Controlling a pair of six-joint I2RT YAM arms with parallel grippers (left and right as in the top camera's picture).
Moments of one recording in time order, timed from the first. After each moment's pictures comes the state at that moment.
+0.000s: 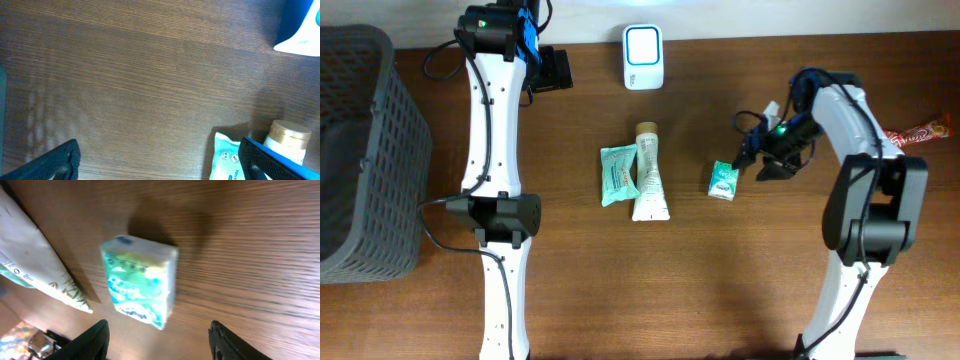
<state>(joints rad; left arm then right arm) -0.13 2.57 3.04 -1.69 -0.10 -0.28 -0.06 2.23 1.77 -1.29 -0.50 0.07</state>
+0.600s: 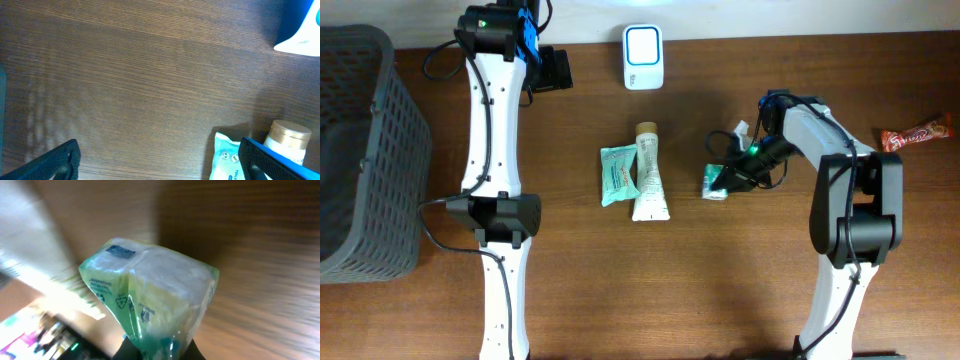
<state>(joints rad) -0.13 2.57 3.04 -1.69 -0.10 -0.28 0.02 2.22 1.58 -1.12 -0.67 0.07</state>
